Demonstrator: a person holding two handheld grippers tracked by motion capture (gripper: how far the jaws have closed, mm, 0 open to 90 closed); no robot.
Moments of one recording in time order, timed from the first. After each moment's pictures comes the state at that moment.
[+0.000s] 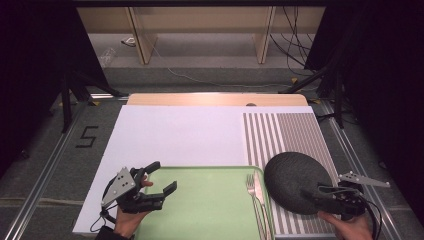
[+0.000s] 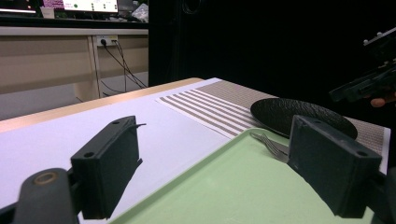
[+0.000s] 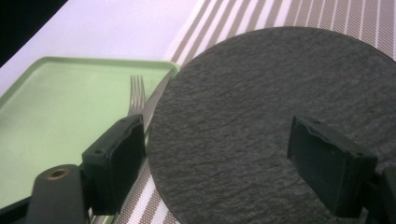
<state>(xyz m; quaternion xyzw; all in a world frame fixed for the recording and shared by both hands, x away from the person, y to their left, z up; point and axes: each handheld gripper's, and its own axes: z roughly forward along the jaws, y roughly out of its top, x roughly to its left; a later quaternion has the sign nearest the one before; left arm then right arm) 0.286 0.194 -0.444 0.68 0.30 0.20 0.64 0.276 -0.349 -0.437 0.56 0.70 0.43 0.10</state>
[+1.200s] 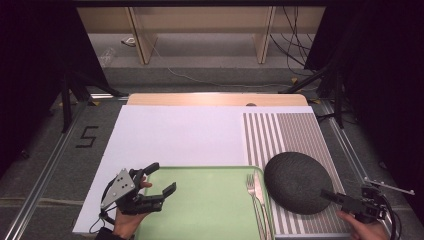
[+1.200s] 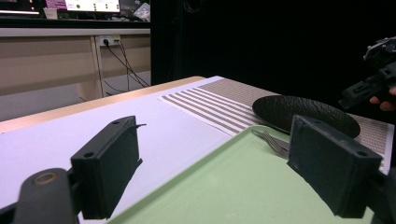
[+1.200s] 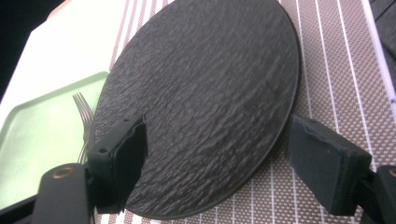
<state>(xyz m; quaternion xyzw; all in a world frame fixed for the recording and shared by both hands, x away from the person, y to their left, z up) 0.282 0.195 -0.444 0.68 0.30 0.21 0.63 0.274 -0.407 -0.461 0.69 0.60 0.41 0.03</state>
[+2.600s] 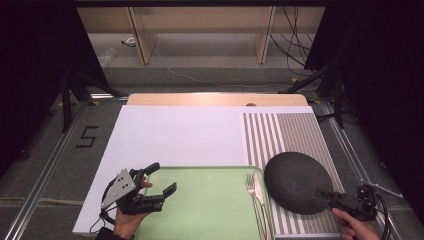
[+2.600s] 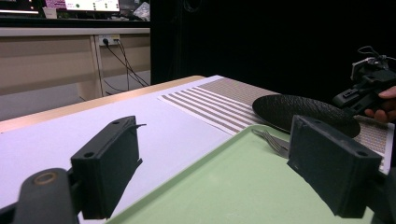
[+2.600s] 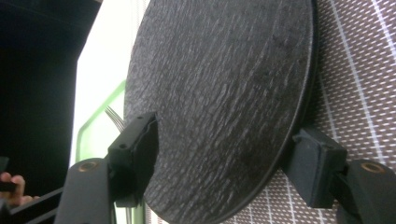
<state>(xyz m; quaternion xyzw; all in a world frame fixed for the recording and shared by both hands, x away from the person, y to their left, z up) 0.282 0.195 -0.444 0.69 0.30 0.21 0.63 0.285 -0.413 -0.492 0.73 0.50 0.45 -0.11</state>
